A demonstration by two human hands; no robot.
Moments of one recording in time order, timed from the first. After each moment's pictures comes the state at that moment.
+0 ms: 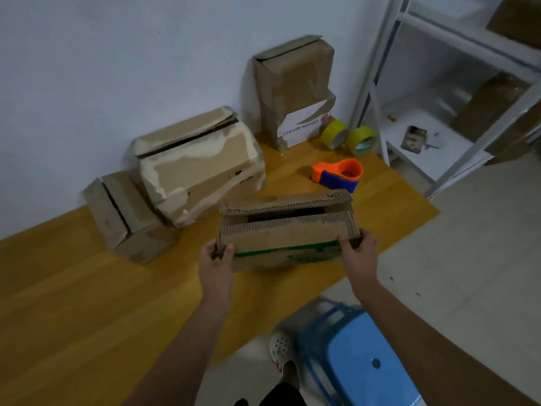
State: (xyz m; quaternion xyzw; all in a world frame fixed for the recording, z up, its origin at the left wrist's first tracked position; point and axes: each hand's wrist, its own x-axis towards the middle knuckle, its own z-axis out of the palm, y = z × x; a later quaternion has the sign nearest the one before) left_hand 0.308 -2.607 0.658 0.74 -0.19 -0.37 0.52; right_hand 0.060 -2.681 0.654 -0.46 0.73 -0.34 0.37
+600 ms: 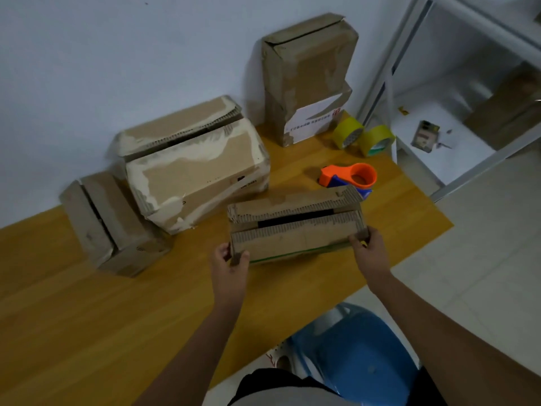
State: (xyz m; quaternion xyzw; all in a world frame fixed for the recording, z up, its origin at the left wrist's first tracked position) left_hand 0.314 -2.656 0.623 0.77 -0.25 -0.37 0.47; right_hand 0.049 -2.761 0.620 -0.51 0.73 -0.26 0.38
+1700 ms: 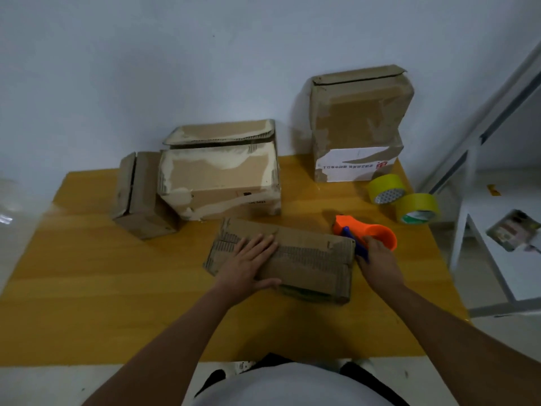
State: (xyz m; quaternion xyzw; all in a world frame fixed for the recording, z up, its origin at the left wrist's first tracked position) left_hand 0.242 -2.722 0.629 0.75 -0.64 -0.15 0.04; right_hand -0.005 -2.941 0.604 -0.84 0.49 0.00 0.25
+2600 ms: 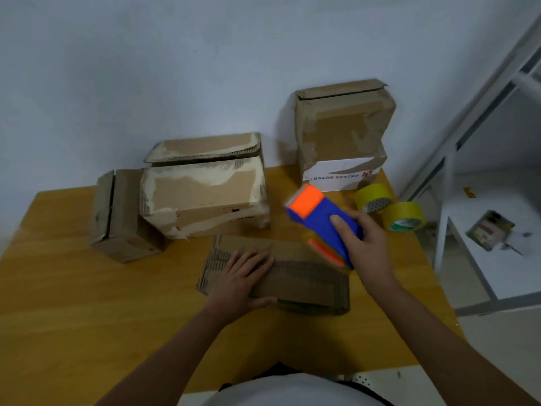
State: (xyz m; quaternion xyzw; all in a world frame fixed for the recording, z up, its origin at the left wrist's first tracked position) left_hand 0.252 -2.731 0.619 0.72 -0.68 -0.10 0.10; right_hand 0.045 -2.906 0.728 -0.67 0.42 -0.32 0.52
